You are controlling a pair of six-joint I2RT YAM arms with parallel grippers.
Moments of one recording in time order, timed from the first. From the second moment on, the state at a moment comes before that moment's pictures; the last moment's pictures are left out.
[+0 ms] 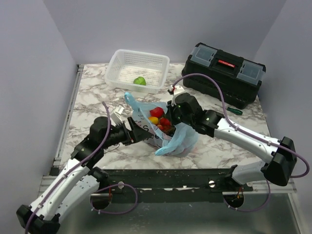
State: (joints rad) left arm -0.45 0.58 0.64 -0.34 0.48 -0.88; right arm 0.90 1.37 1.14 -0.36 0.18 0.33
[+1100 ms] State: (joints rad) left arm -0.76 0.84 0.48 -0.36 -0.10 -1.34; right arm 0.81 1.25 1.14 -0.34 0.43 0.36
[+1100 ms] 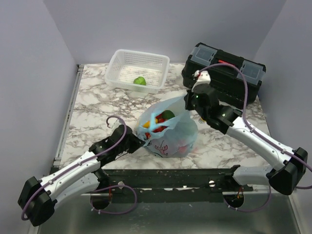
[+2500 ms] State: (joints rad) left arm -0.75 0.90 1.03 -0.43 0.25 -0.15; right arm 0.62 1.12 1.28 -0.89 0.06 0.68
